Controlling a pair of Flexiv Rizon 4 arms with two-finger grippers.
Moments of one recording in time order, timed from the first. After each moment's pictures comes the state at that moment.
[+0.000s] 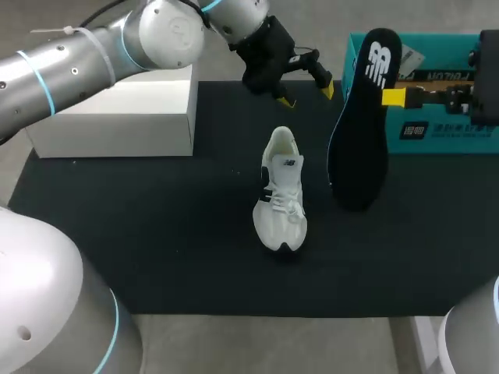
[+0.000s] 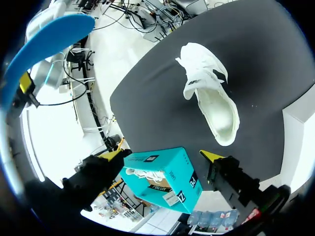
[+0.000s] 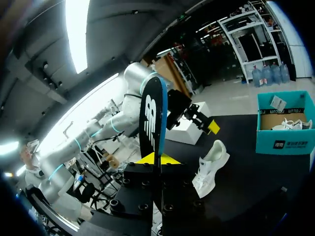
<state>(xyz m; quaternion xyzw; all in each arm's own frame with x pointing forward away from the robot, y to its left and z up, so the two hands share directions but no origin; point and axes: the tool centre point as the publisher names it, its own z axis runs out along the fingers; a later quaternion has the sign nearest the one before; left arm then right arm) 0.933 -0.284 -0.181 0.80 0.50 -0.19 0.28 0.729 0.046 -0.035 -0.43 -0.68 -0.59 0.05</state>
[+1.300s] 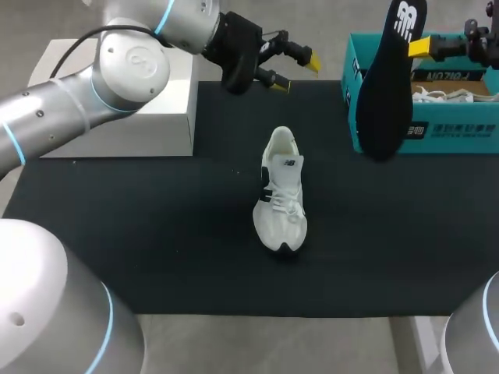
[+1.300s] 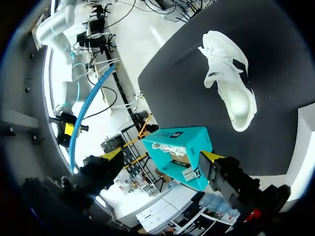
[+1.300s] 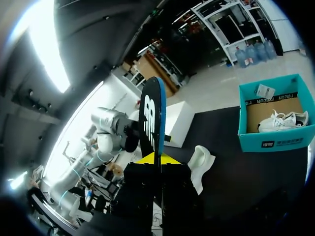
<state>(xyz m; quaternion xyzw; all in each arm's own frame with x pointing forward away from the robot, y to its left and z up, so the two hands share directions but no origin) 0.932 -0.262 -0.123 0.71 0.50 -0.24 0.43 0.835 -0.012 -0.031 -0.51 -0.64 -0.56 0.10</state>
